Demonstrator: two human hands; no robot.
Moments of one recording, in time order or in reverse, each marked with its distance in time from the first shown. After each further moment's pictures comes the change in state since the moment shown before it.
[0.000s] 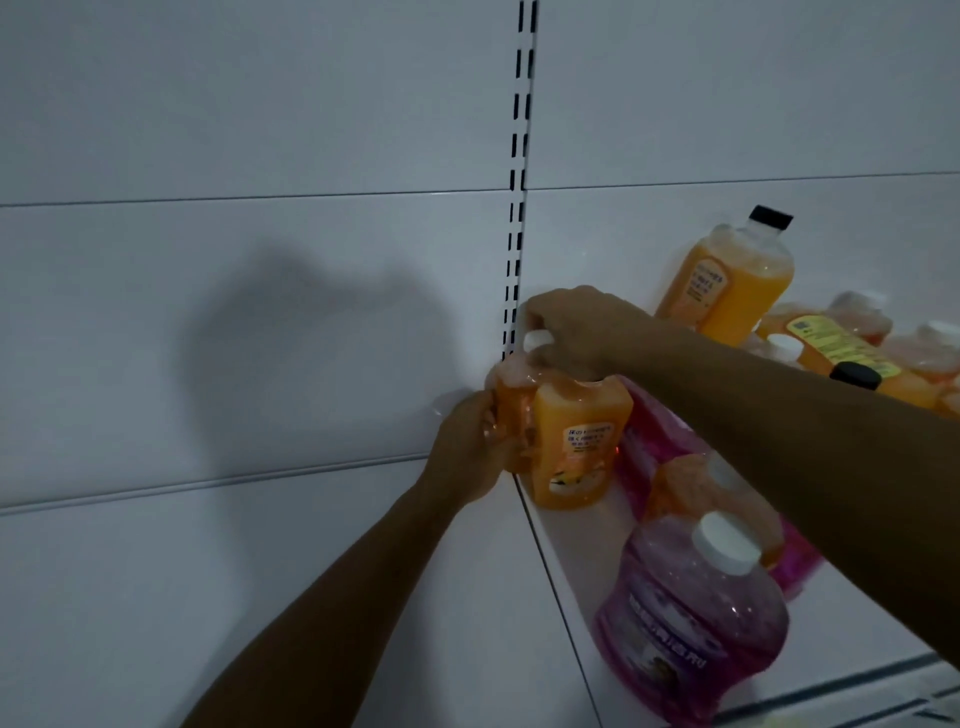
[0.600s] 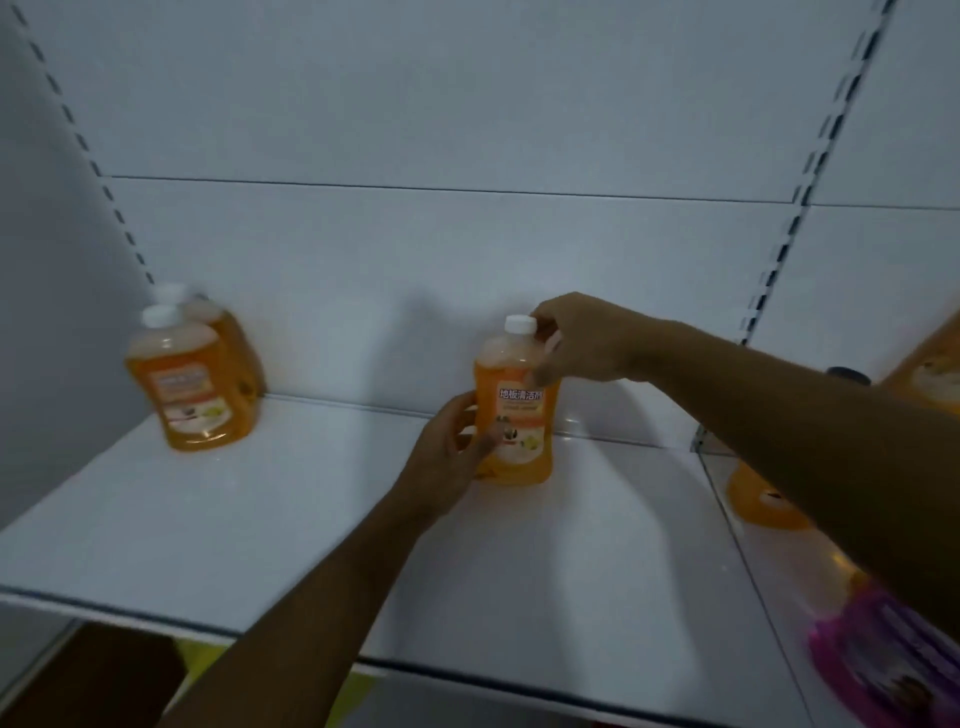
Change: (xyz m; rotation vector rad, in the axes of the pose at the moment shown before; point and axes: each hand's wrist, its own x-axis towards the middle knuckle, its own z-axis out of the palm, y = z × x) left_hand -0.146 -0.040 -0.166 -0.341 0.269 -0.268; right_hand 0.007 -0.186 0.023 0.282 -0.151 -0.361
